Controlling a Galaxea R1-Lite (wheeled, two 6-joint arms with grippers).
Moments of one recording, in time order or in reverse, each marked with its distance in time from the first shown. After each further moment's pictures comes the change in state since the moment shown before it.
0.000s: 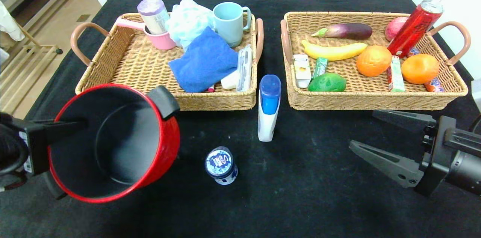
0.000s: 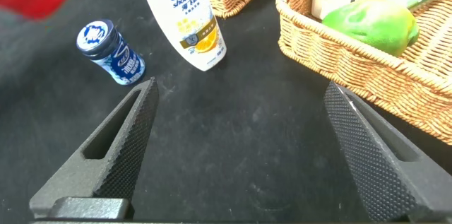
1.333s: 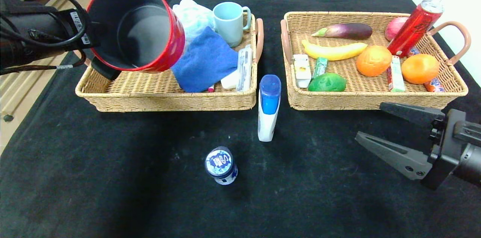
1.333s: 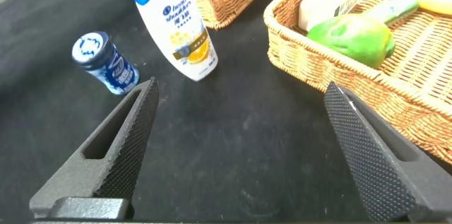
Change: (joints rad) left arm 0.112 0.408 -0.400 -0.324 -0.011 -0.165; right arm -0.022 -0.017 -0.017 0.000 0.002 0.007
